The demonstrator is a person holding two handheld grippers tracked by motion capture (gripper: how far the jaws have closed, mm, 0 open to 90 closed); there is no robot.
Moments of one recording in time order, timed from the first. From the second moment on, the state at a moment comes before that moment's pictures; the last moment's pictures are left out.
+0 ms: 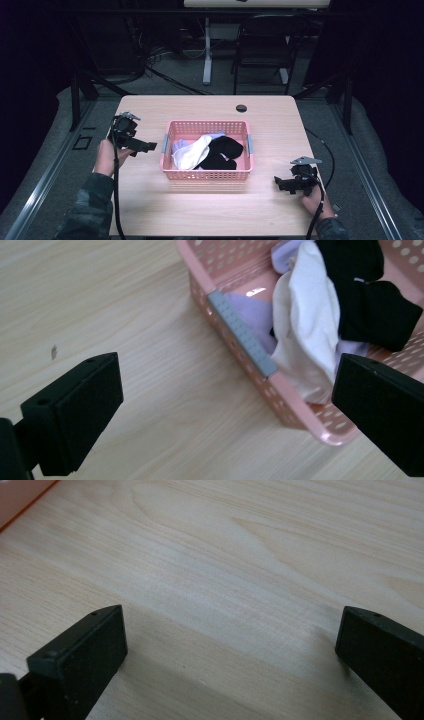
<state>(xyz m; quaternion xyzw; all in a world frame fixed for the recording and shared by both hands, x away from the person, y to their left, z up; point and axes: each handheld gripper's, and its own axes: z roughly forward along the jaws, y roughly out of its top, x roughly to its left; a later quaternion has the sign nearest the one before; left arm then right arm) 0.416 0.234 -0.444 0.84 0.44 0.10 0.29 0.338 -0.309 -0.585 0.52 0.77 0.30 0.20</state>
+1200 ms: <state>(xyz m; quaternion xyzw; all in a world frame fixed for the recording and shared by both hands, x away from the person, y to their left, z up) 0.474 0.093 -0.494 0.89 0.39 0.03 0.22 0.338 -0.309 -0.585 0.52 0.77 0.30 0.20</state>
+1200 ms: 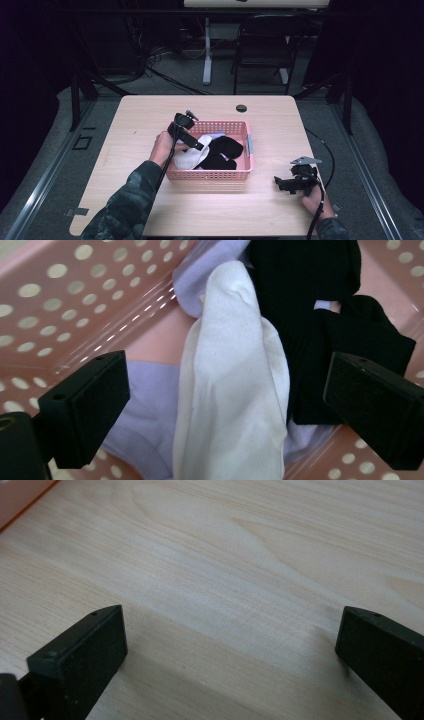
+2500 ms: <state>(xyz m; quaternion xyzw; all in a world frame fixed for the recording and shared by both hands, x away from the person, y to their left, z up) 0.480 0.073 -0.513 0.91 0.39 0.05 0.15 0.338 -0.309 -0.585 0.52 0.77 0.30 0.20</state>
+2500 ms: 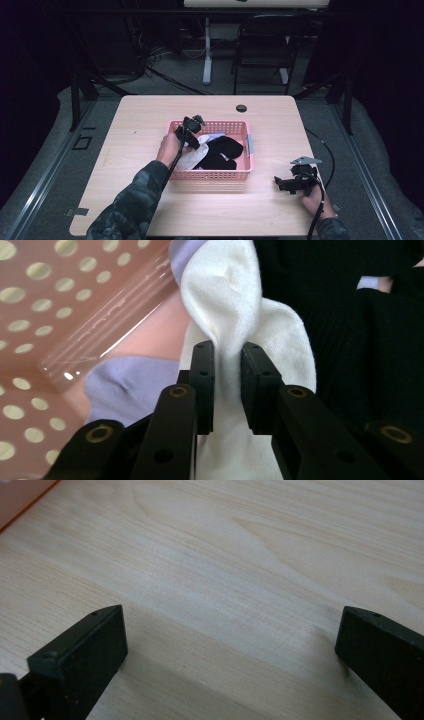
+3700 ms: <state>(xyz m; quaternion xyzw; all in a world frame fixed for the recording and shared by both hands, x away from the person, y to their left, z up) 0.465 0.105 -0.442 0.89 0.37 0.08 0.25 0.338 -0.309 -0.585 0.52 0.77 0.30 0.20</state>
